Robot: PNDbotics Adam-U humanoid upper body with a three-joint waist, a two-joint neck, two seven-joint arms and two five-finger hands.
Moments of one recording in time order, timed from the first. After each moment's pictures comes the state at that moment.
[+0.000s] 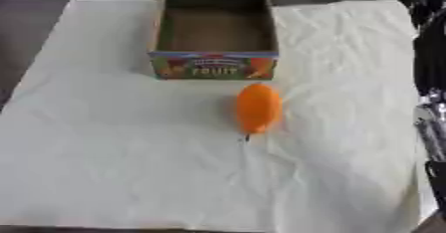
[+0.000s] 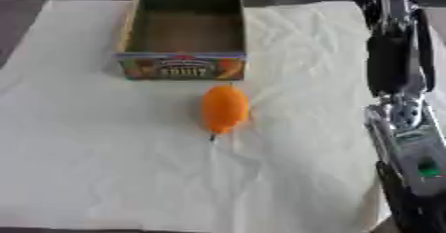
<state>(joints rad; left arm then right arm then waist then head) -0.14 0.05 0.27 -1.98 -0.02 -0.15 0.22 -0.32 -0.42 -0.10 -1.98 -0.02 -0.13 -0.22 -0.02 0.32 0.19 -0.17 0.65</state>
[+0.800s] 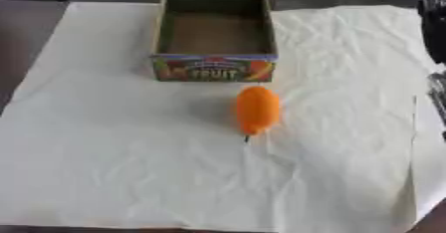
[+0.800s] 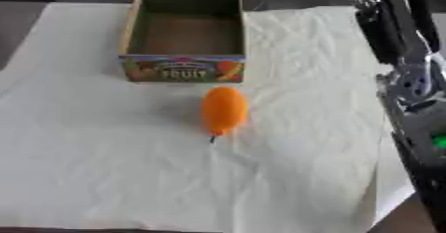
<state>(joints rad) -0.13 0.05 0.27 -1.98 -0.02 -0.15 0.22 -0.46 -0.64 -0.02 -1.98 0.21 -0.09 -0.01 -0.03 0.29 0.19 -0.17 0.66</state>
